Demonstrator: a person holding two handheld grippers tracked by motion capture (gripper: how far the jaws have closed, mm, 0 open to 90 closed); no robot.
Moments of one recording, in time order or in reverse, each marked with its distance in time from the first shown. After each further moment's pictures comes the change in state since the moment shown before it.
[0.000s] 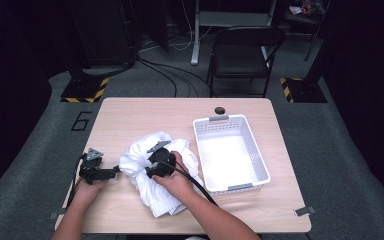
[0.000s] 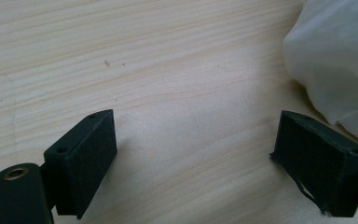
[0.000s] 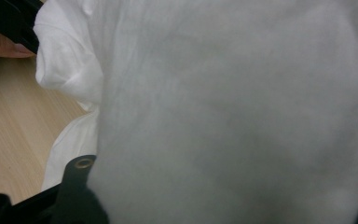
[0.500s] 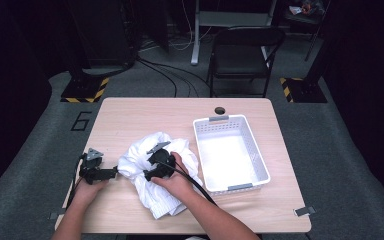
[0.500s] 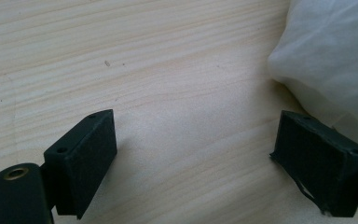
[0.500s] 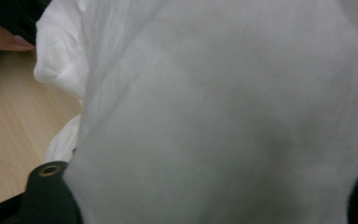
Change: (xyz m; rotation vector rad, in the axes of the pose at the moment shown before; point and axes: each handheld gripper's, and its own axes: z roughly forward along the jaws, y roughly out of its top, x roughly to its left) left arm 0.000 0.000 0.000 0.000 0.000 0.000; right arm 0.000 -0.004 0.008 0.017 0.032 0.008
